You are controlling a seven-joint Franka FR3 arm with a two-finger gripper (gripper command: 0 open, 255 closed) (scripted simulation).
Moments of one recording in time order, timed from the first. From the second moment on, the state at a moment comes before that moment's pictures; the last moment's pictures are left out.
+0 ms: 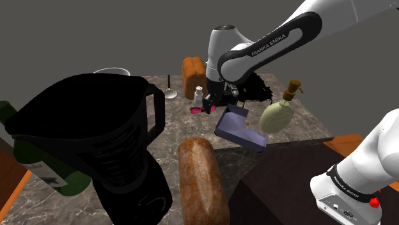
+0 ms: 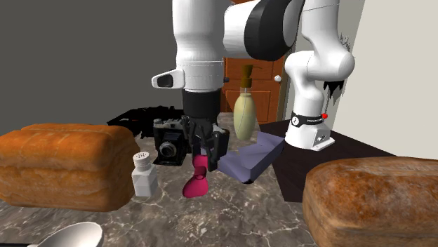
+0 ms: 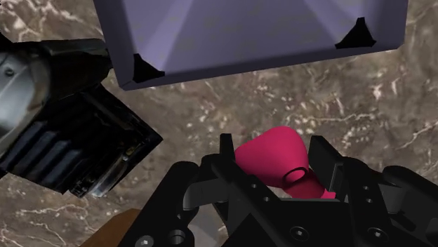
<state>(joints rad) 0.16 0.20 0.18 -2.15 -0.05 2.35 0.08</state>
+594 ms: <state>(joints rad) 0.16 0.13 0.19 -2.10 -0.03 2.23 0.07</state>
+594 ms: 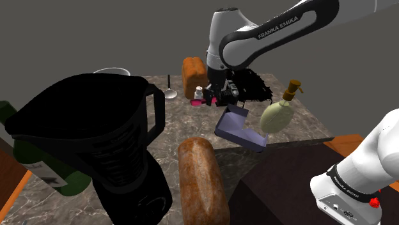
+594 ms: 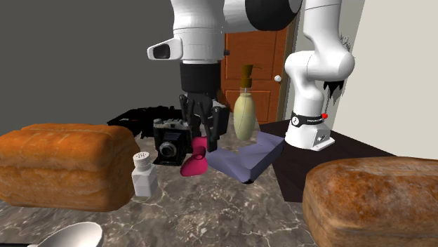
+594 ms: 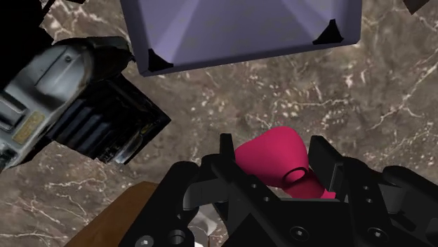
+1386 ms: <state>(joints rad) 0.13 -0.16 0.16 -2.38 0.03 2.22 -0.02</state>
